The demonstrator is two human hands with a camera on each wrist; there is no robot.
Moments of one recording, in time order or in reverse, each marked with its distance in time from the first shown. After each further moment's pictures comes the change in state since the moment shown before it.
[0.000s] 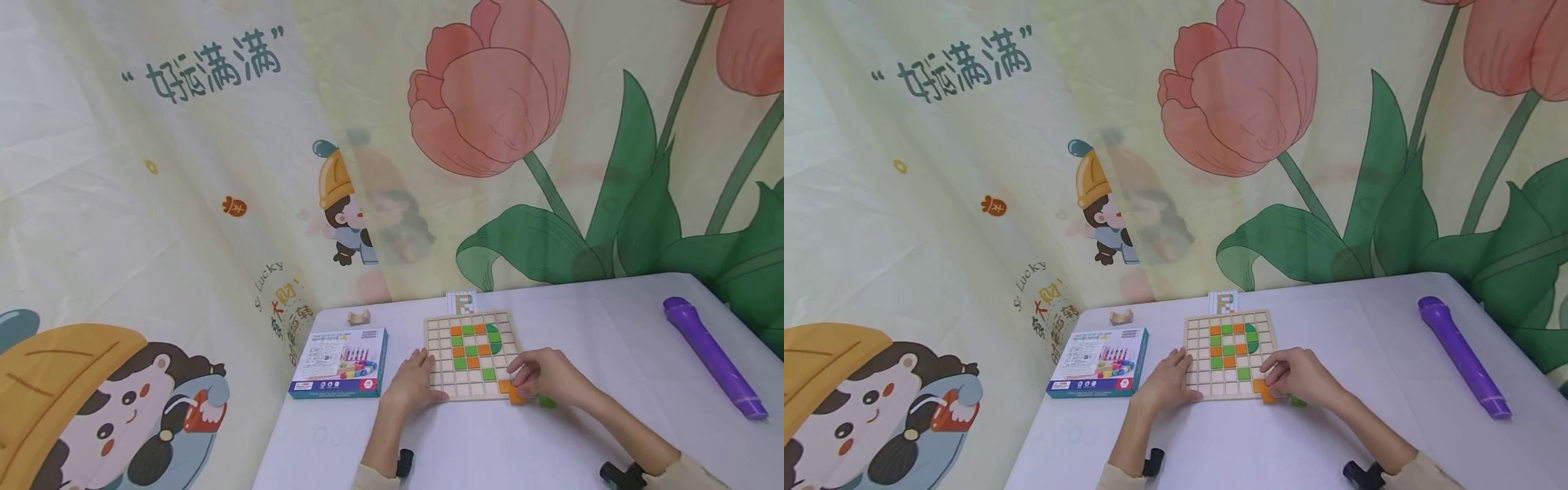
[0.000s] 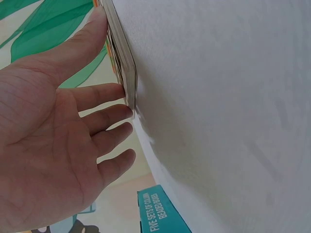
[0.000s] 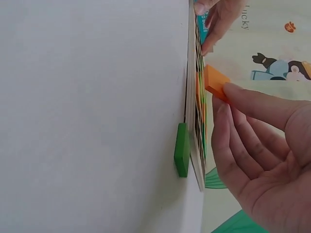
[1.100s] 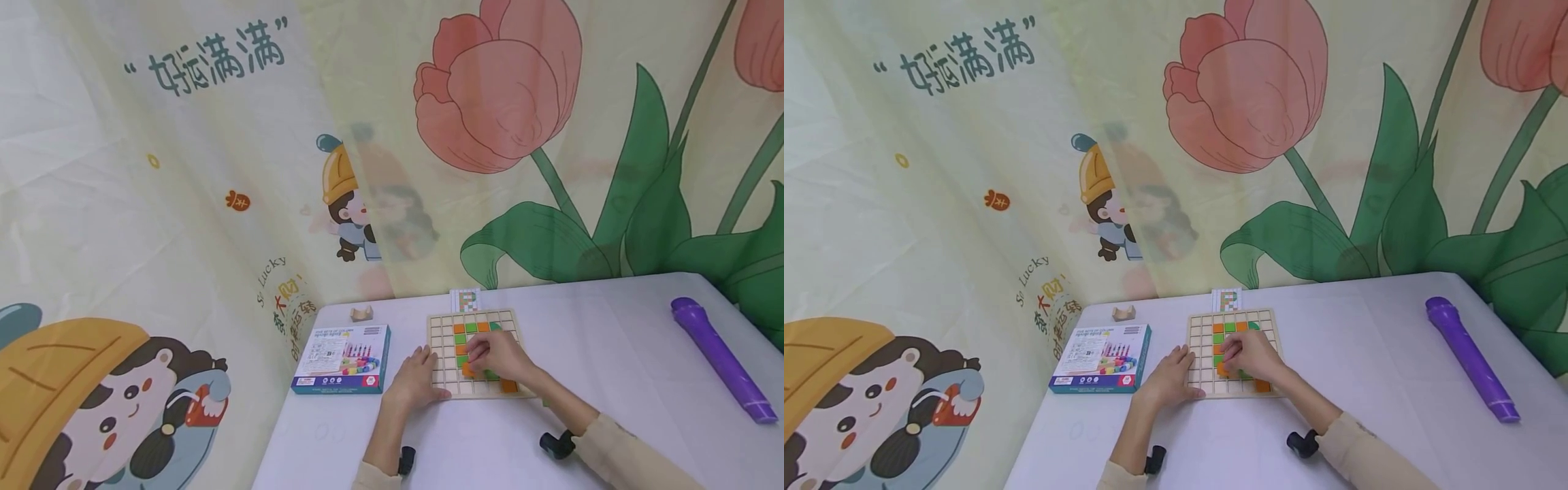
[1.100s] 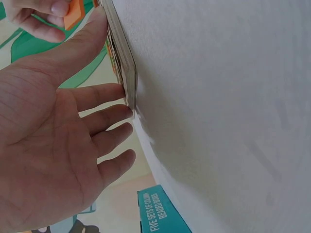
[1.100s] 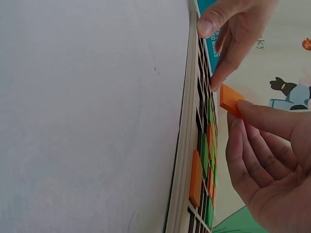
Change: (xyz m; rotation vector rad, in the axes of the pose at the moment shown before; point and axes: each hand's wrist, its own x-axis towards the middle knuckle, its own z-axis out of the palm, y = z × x) left_hand 0.002 -0.002 0.000 0.022 -0.003 0.005; right_hand 0.081 -0.022 0.053 0.051 0.088 -0.047
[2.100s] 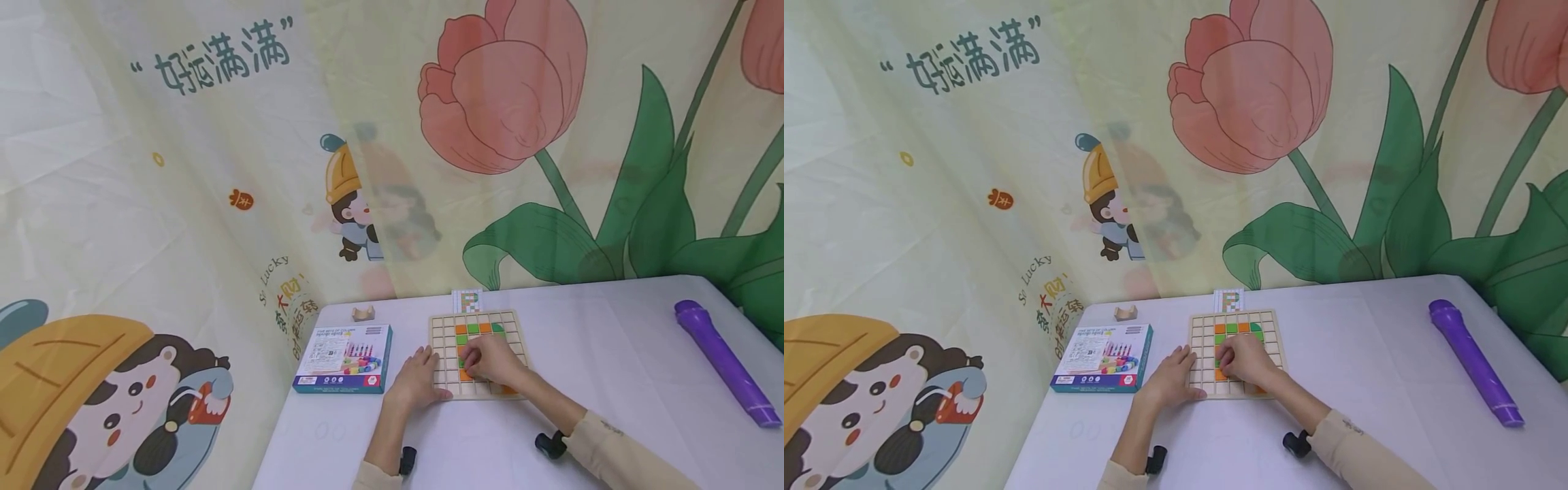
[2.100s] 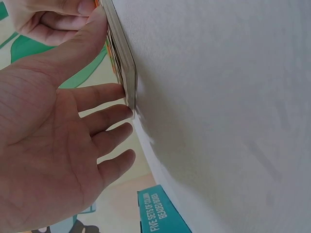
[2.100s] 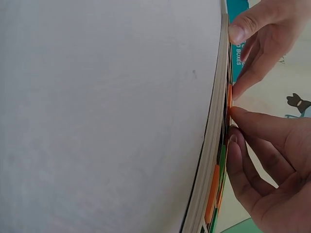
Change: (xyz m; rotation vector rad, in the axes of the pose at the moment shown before) left_hand -0.001 0.000 -0.001 0.011 0.008 0.004; right_hand 0.003 -0.012 0.017 -0.173 -0.021 -0.083
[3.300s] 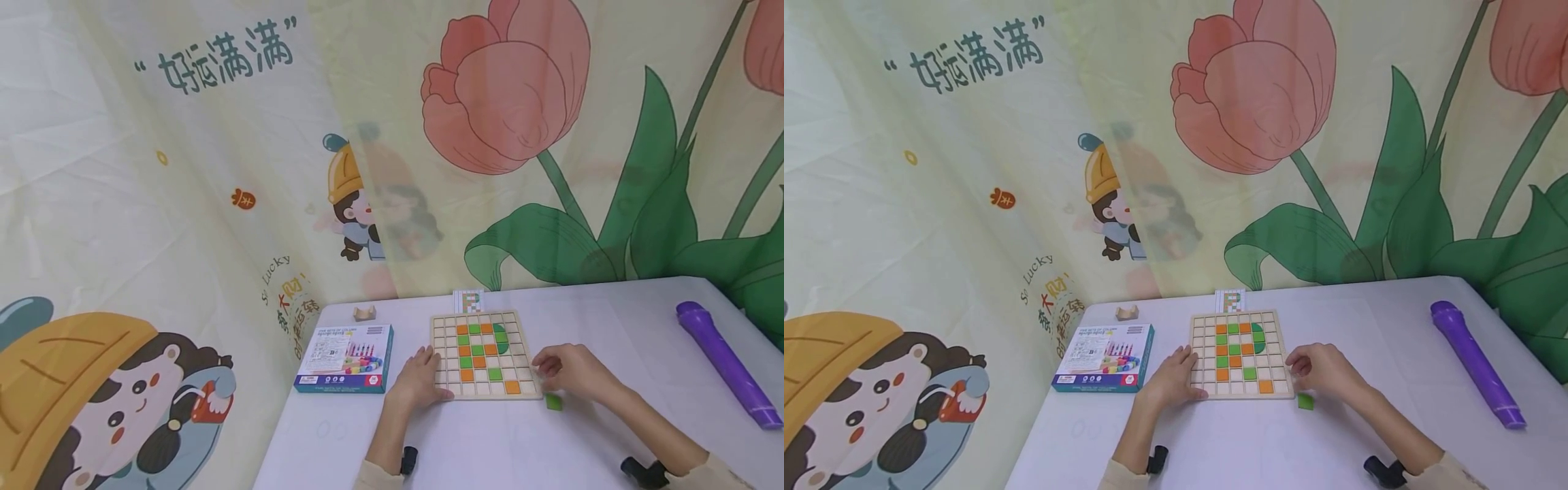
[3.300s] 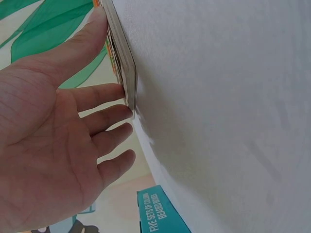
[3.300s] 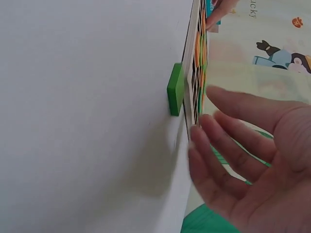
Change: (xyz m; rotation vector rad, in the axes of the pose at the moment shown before) left_hand -0.004 0.003 -0.002 -0.007 0.010 0.012; right_hand -0.085 0.034 -0.097 -0.127 -0.043 0.185
